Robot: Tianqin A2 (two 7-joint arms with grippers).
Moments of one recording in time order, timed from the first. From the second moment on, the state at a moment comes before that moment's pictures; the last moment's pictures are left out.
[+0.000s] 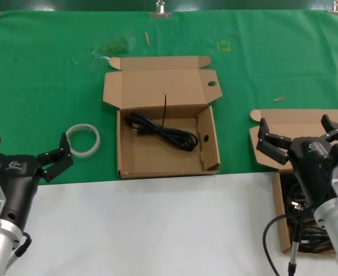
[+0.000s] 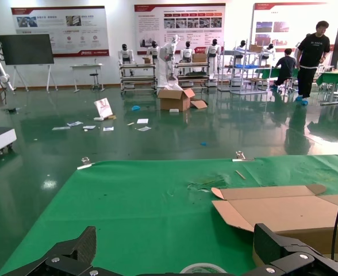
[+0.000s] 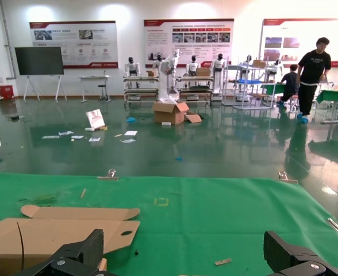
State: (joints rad) left arm 0.00 -0.30 1.60 -1.60 -1.80 0.00 0.00; right arm 0.02 0.22 -1.64 1.59 1.83 0.02 -0.04
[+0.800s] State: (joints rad) left arm 0.00 -0.30 1.60 -1.60 -1.80 0.00 0.00; right arm 0.02 0.22 -1.64 1.59 1.83 0.02 -0.04
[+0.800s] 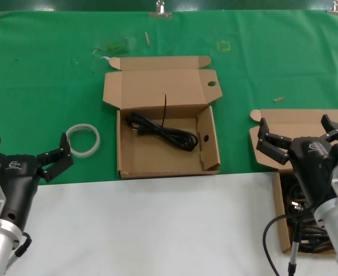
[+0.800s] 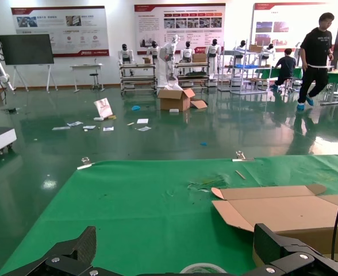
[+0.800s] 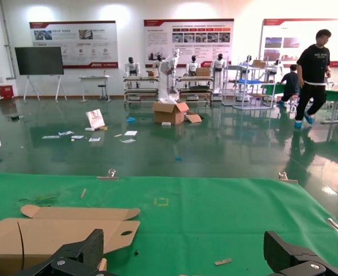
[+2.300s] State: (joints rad) left arm 0.00 -0.30 1.60 -1.60 -1.80 0.00 0.00; right arm 0.02 0.22 -1.64 1.59 1.83 0.02 -0.04
